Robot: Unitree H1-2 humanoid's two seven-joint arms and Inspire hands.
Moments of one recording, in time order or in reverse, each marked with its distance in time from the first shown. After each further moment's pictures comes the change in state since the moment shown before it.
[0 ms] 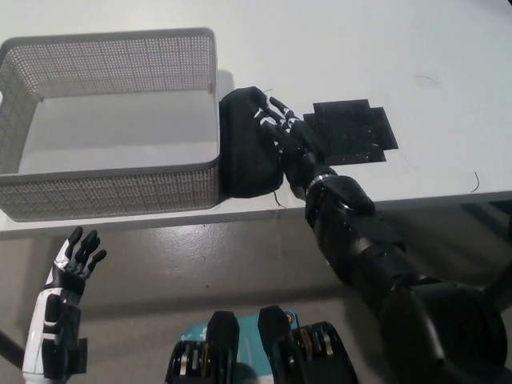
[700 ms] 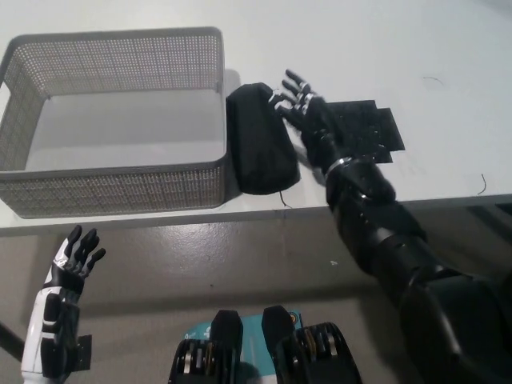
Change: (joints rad) left_arm -0.003 0.007 -0.002 -0.002 -0.001 0.000 0.000; right_arm 0.000 -0.086 0.113 -0.067 -0.044 -0.112 -0.009
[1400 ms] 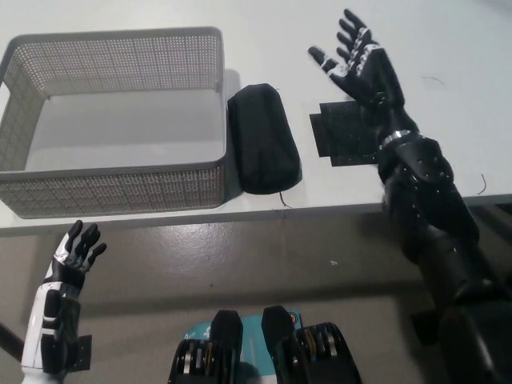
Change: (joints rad) left_arm -0.012 0.004 -0.004 -0.005 -0.002 0.000 0.000; right_arm 0.154 -0.084 0.031 -0.411 -0.024 -0.017 0.012
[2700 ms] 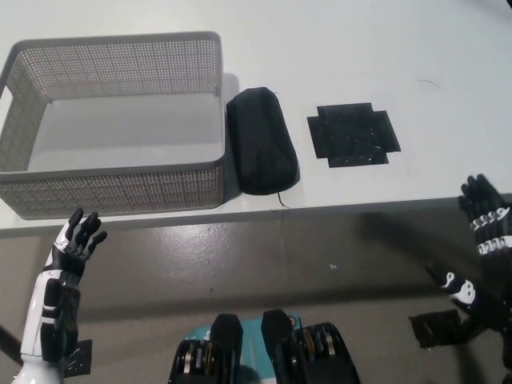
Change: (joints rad) left_arm -0.031 0.016 -0.005 0.005 -0.003 0.000 0.001; right_arm 0.944 -0.092 0.062 -1.120 0.020 0.082 0.048
